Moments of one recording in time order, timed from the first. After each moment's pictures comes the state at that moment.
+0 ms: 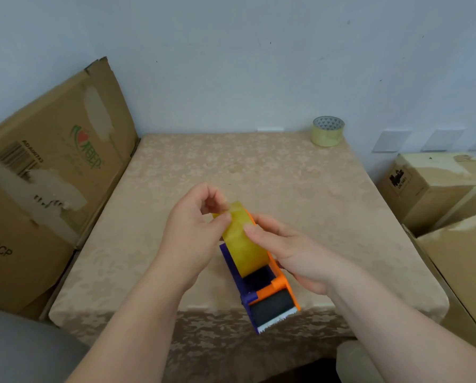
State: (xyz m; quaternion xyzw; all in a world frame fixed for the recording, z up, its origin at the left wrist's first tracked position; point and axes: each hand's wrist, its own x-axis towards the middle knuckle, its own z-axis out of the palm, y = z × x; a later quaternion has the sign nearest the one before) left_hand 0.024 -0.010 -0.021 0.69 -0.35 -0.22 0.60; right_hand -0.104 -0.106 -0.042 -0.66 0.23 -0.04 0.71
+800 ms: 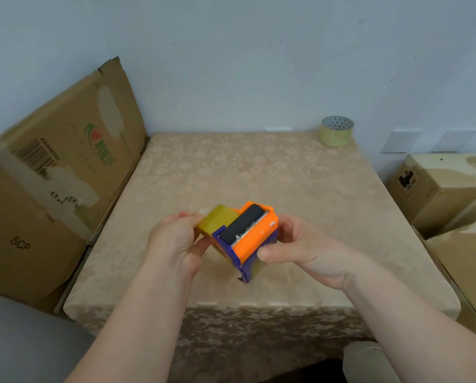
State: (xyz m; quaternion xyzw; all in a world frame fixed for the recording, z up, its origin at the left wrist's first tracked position) left_hand 0.060 -0.013 -0.050 0.58 0.07 -0.37 0.72; right_hand -0.103 -0.114 -0.045 -0.65 0.12 -0.06 0.75
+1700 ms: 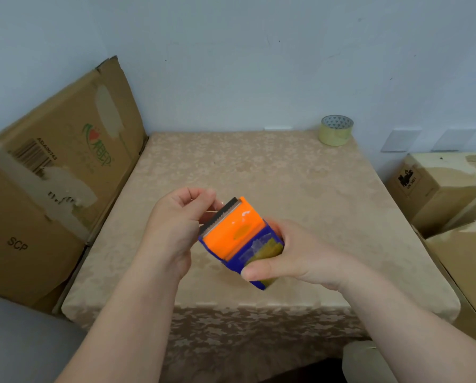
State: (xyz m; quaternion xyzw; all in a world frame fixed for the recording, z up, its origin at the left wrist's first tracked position) left_hand 0.040 -0.003 -0.010 0.65 -0.20 -0.31 0.67; right_hand -0.102 -0.106 -0.032 -0.74 0.13 -0.03 0.66
